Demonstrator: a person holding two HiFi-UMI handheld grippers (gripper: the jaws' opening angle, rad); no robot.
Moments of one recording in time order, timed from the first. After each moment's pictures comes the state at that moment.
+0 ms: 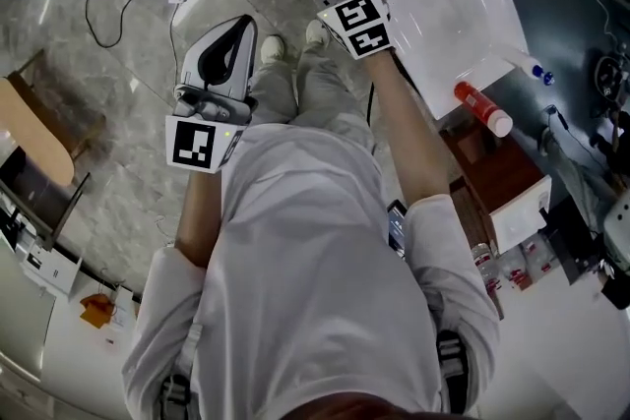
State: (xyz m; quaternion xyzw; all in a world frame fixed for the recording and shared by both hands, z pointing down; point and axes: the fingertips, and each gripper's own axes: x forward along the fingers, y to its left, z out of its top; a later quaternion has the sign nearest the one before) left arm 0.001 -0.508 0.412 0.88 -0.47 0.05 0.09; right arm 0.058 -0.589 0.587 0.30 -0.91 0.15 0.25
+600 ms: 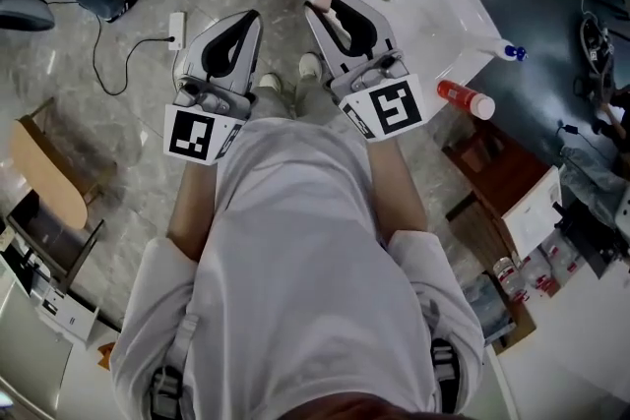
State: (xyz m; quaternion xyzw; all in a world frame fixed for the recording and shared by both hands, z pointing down) left arm 0.052 -0.519 0.348 0.92 -0.40 0.00 0.02; right arm 0.124 -0.534 0.352 0.42 -0.90 0.07 -0.02
